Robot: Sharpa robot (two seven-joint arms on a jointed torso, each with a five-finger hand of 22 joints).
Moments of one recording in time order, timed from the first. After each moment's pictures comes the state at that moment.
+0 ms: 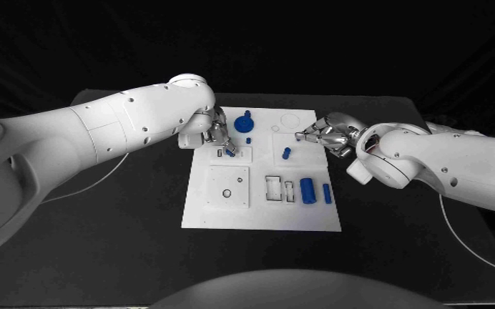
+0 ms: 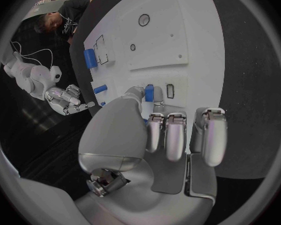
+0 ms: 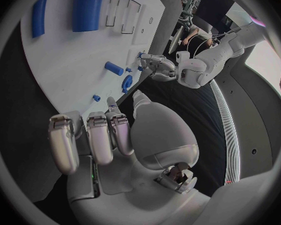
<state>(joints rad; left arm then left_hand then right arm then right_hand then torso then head) 1.39 -0.35 -0.22 1.03 -0.87 0.38 -0.63 1.34 -0.03 0.10 0.29 0.64 0.86 0.04 0.60 0.69 1.46 -0.01 1.57 1.31 1.47 -0.05 1.57 1.31 0.01 1.47 0.07 1.56 1.31 1.24 -0.97 -0.21 1.60 -0.74 -0.33 -0.13 1.23 0.11 -0.01 0.28 0.21 0.81 0.20 0.10 0.09 1.47 0.13 1.58 1.31 1.46 0.07 1.57 1.31 0.01 1.47 0.17 1.57 1.31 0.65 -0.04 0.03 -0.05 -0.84</state>
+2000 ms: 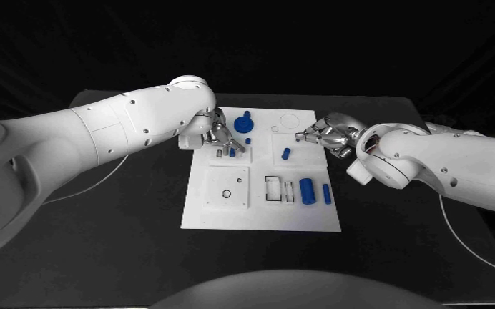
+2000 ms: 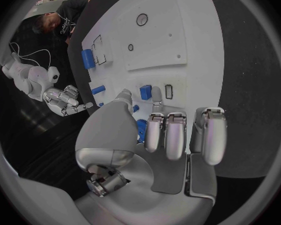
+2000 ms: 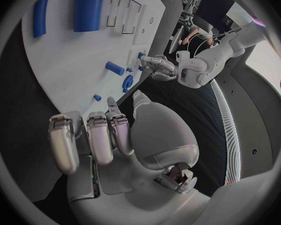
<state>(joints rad) 1.38 -0.34 -0.22 1.03 -0.88 0.37 -0.65 1.05 -0.07 -0.08 0.30 0.19 0.86 0.07 0.57 0.73 1.47 0.01 1.57 1.31 1.47 -0.04 1.57 1.31 0.02 1.46 0.08 1.56 1.31 1.24 -0.98 -0.21 1.60 -0.74 -0.33 -0.13 1.23 0.11 -0.01 0.28 0.21 0.81 0.20 0.10 0.09 1.47 0.13 1.58 1.31 1.46 0.07 1.57 1.31 0.01 1.47 0.17 1.57 1.31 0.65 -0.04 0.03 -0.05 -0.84</state>
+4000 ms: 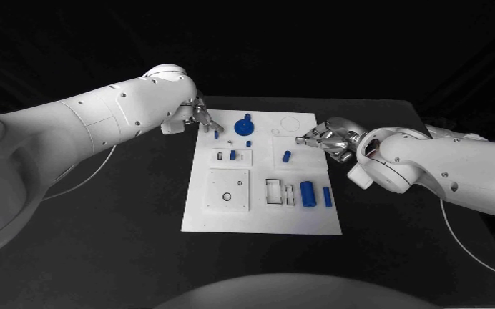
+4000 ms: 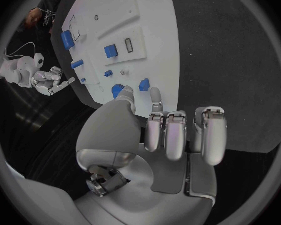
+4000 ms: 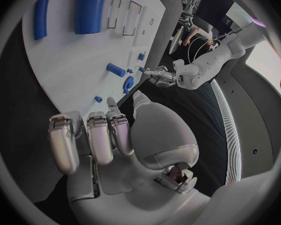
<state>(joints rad) 1.40 -0.33 -0.21 0.83 -1.02 0.31 -0.52 1.11 -0.04 -0.07 0.30 0.19 0.86 0.06 0.63 0.86 1.46 0.00 1.57 1.31 1.46 -0.04 1.57 1.31 0.02 1.46 0.08 1.56 1.31 1.24 -0.98 -0.21 1.61 -0.74 -0.32 -0.13 1.23 0.11 -0.01 0.28 0.21 0.81 0.21 0.10 0.09 1.47 0.13 1.58 1.31 1.46 0.07 1.57 1.31 0.01 1.47 0.17 1.57 1.31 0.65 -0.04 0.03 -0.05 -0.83</state>
